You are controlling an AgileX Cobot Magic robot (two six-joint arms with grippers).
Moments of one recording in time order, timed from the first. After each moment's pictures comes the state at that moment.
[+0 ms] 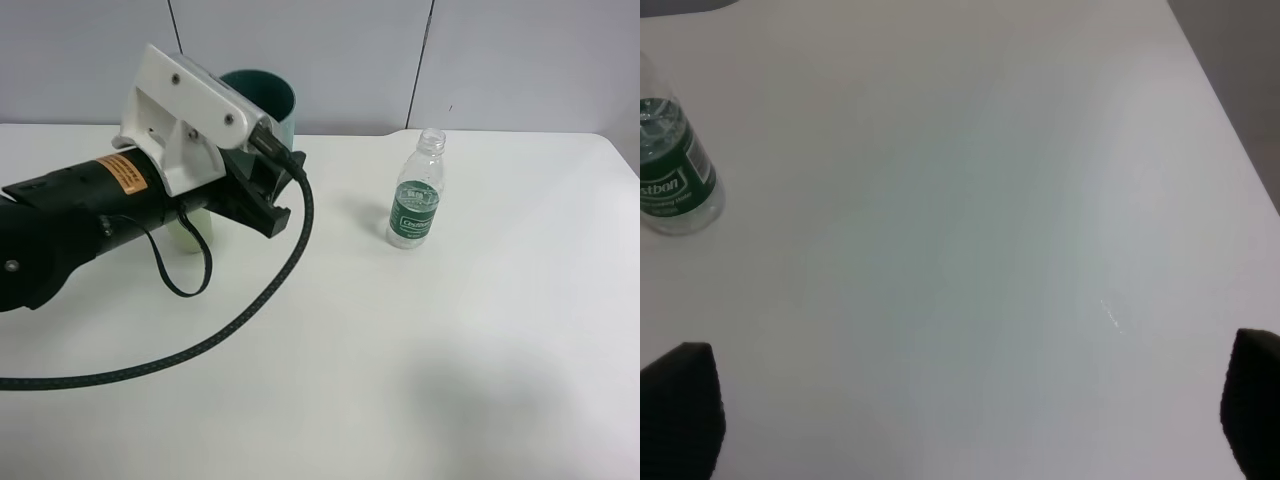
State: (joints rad) left arm -0.82 1.51 -0.52 -0.34 -0.73 0.43; right arm -0.03 0.00 -0.50 -0.05 1.06 0.04
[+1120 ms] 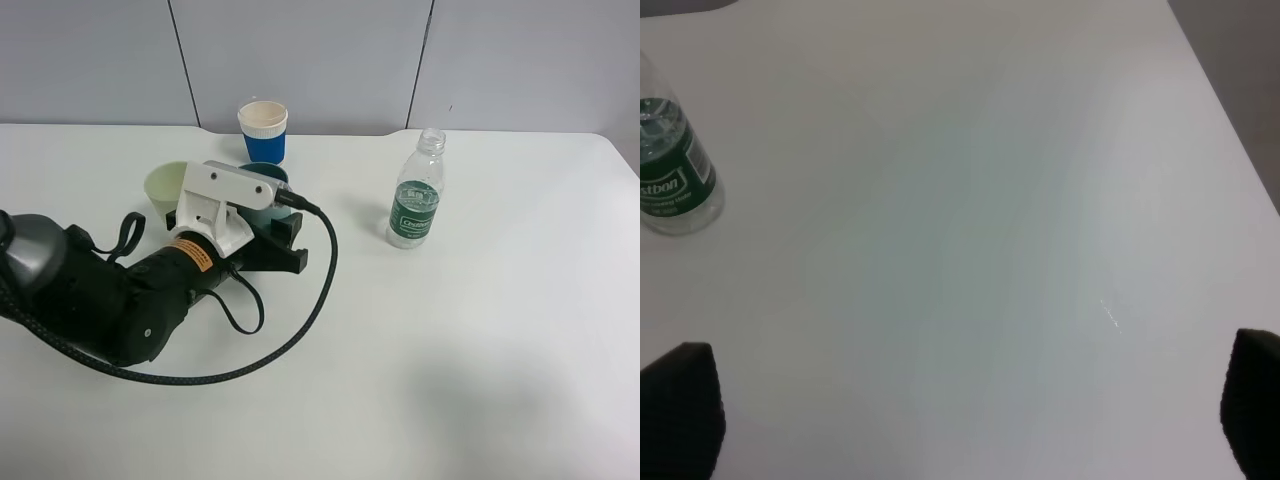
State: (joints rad) left arm -0.85 1.96 -0.52 -0.47 -1.10 0.07; right arm -0.03 0.00 -0.50 -0.05 1.06 0.04
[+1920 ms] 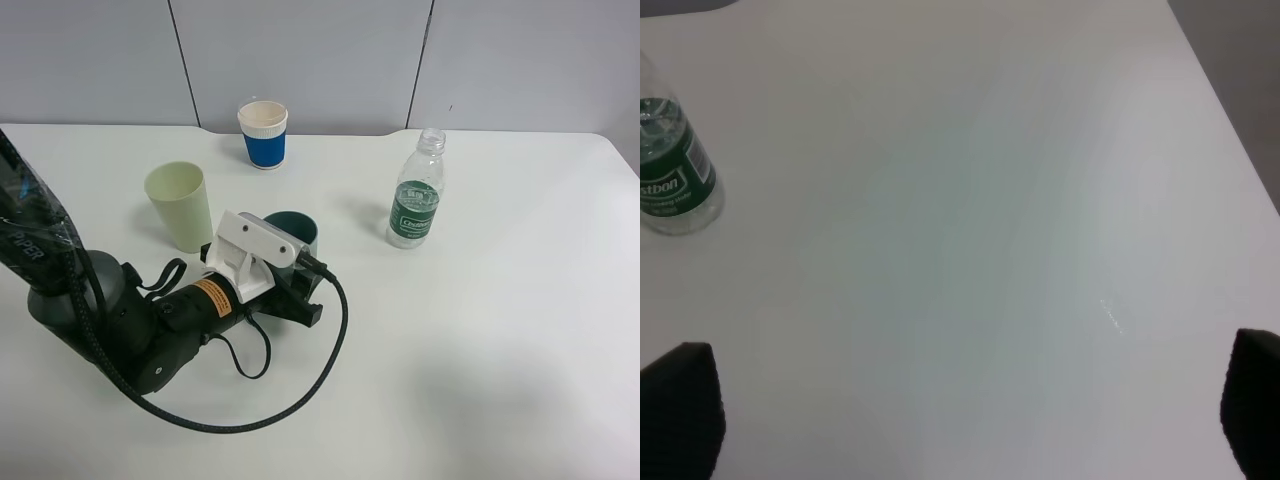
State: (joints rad) left arm -0.85 2.14 -0.52 -0.25 -1.20 -0.03; right arm -0.03 0.00 -0.50 -0.05 1.06 0.04
